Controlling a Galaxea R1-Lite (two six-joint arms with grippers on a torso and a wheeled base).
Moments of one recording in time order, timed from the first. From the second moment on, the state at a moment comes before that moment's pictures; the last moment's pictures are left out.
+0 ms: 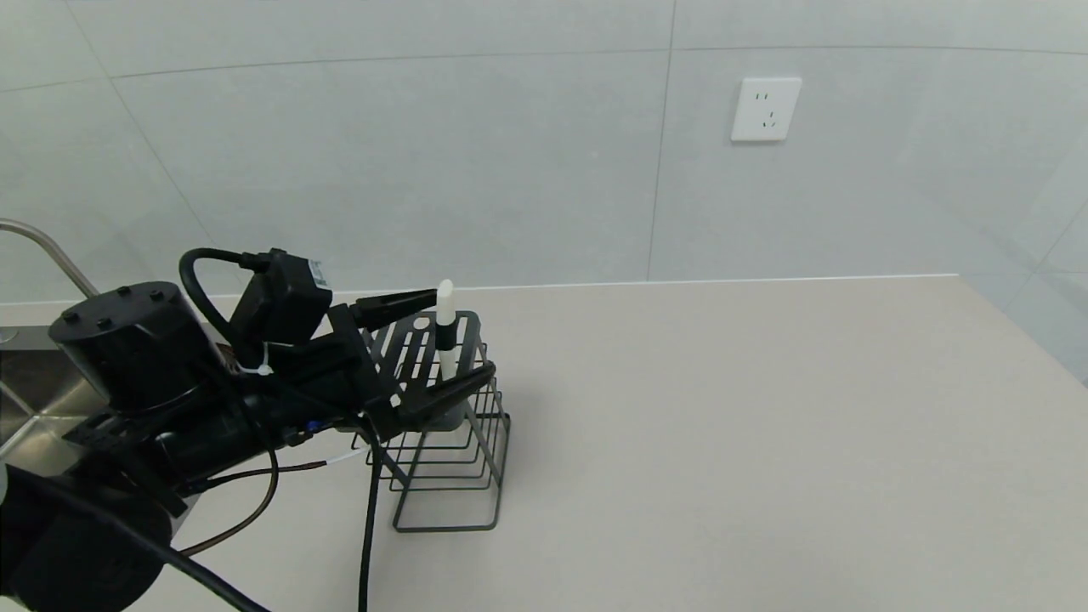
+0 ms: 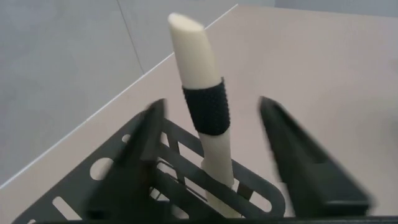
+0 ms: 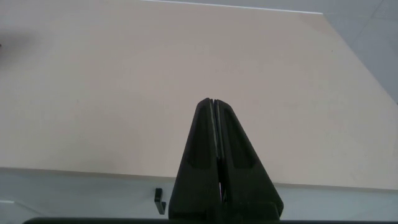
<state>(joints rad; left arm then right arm) -0.25 1.70 -0.52 -1.26 -0.70 0.20 0.00 0.00 0.00 0.00 0.02 -0.08</state>
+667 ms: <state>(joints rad) -0.23 1.39 -0.34 -1.26 -0.70 0.21 0.00 0.00 0.00 0.00 0.02 -0.08</state>
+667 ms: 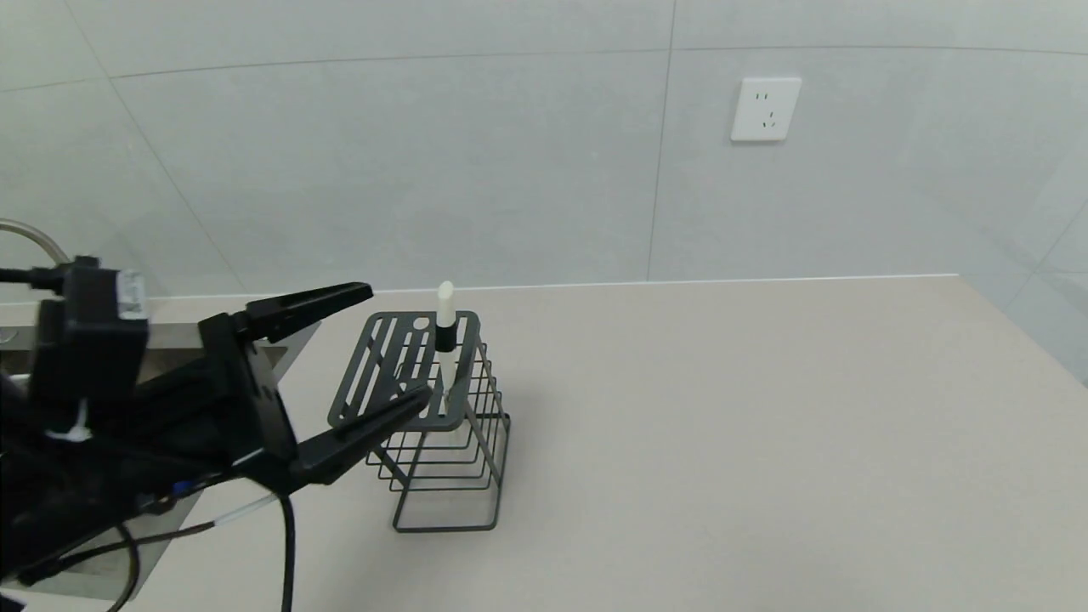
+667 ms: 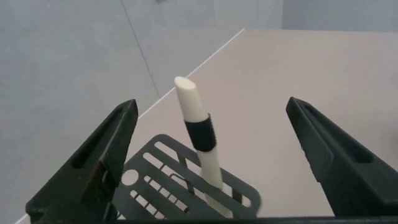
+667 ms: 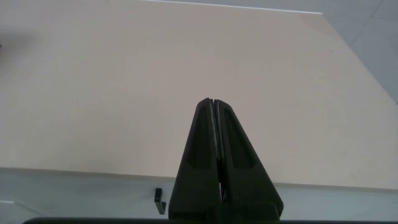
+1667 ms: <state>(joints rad) -0.03 0.08 -0.01 -0.05 -0.22 0.09 0.00 0.00 0.00 0.00 0.02 -0.03</state>
